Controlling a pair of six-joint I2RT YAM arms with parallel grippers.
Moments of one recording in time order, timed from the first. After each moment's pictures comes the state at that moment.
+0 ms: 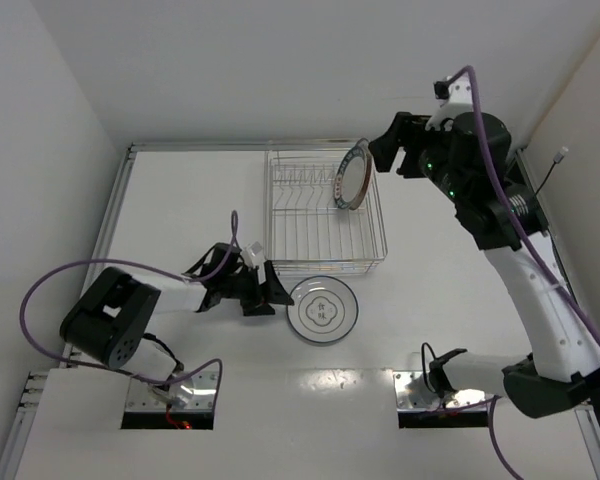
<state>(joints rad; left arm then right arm) -0.45 1.47 0.44 0.23 0.64 -0.81 0.41 1.27 1.65 -0.61 0.10 0.30</state>
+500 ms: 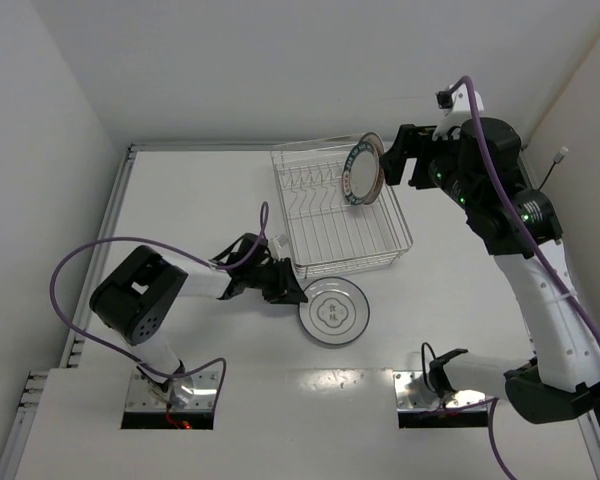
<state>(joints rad) -0.59 1.68 0.65 0.26 0.58 -0.82 0.39 1.22 1.67 -0.74 0.10 0.21</state>
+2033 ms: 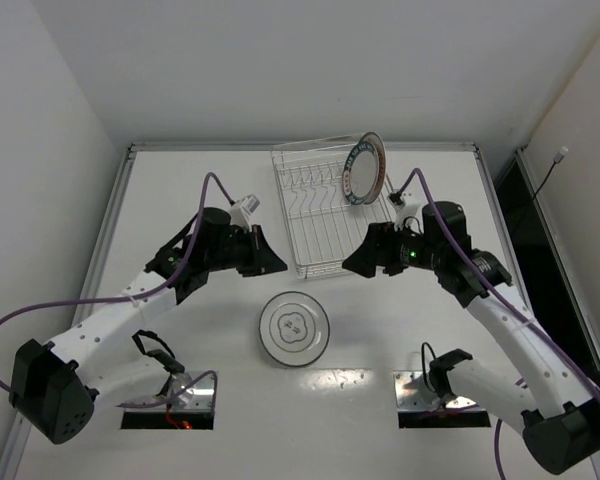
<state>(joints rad) -0.55 1.07 0.85 -0.26 0.43 -0.71 0.38 0.94 0.87 -0.51 -0.48 0.39</state>
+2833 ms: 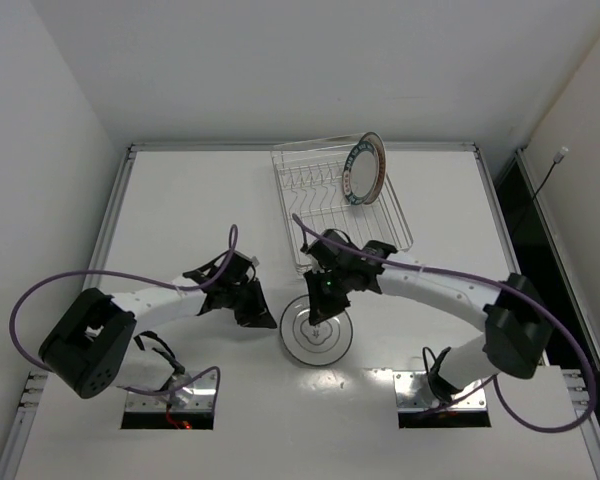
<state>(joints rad) -0.60 1.32 0.54 -0.26 0.40 -0.93 0.89 1.42 0.98 -0.64 -0.31 0.64</state>
